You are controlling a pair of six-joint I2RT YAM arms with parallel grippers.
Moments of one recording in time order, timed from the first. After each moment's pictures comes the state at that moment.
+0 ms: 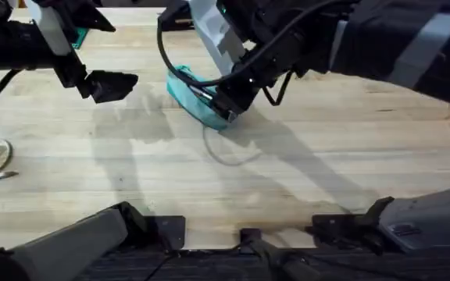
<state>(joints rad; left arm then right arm) 0.44 1.33 1.18 -0.95 0.81 1.47 0.74 1.67 1.35 -0.78 -0.18 -0.22</state>
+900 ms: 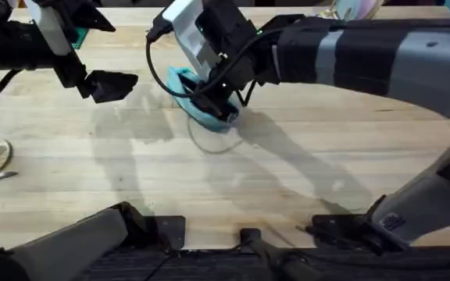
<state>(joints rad) 0.44 1.33 1.18 -0.95 0.81 1.47 0.75 1.88 1.35 -0.48 -0.18 -0.22</state>
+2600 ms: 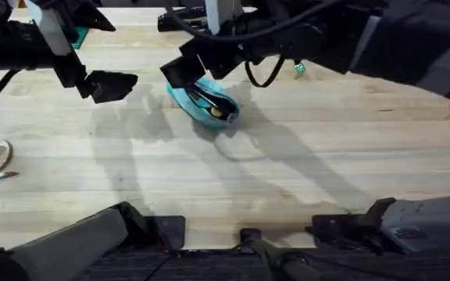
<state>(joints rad) 0.44 1.33 1.18 -0.95 0.81 1.49 0.75 1.60 1.35 -0.44 -0.18 0.08</state>
